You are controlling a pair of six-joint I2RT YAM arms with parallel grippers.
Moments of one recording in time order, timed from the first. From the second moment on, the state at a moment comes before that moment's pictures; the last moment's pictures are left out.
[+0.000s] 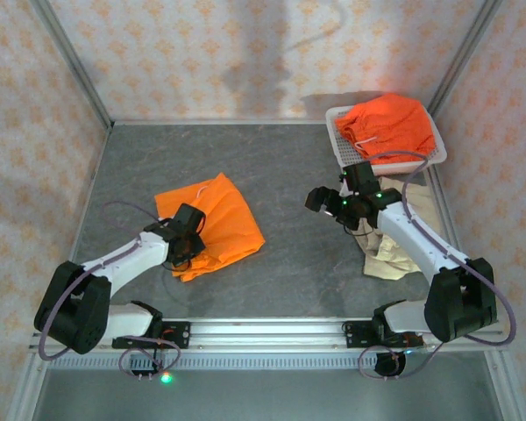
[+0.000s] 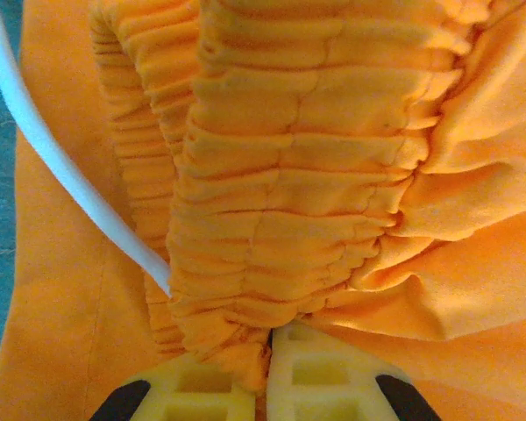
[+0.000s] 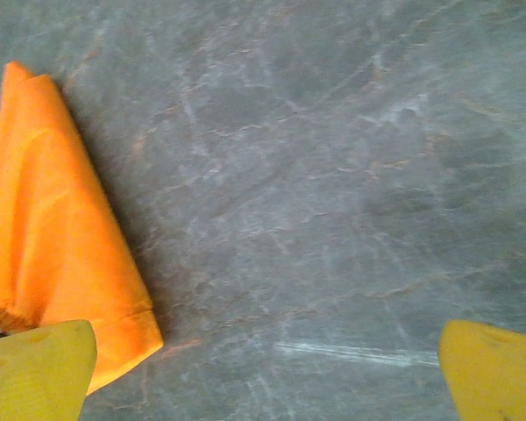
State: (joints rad) left arm -0.36 1.29 0.61 -0.58 -0.15 -0.96; right arm 0.32 1.33 0.97 -0.63 -0.30 0.66
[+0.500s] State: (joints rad) left arm -0.57 1.46 0.84 -0.53 -0.09 -0.89; right arm 0.43 1.51 1.11 -0.62 -0.30 0.60
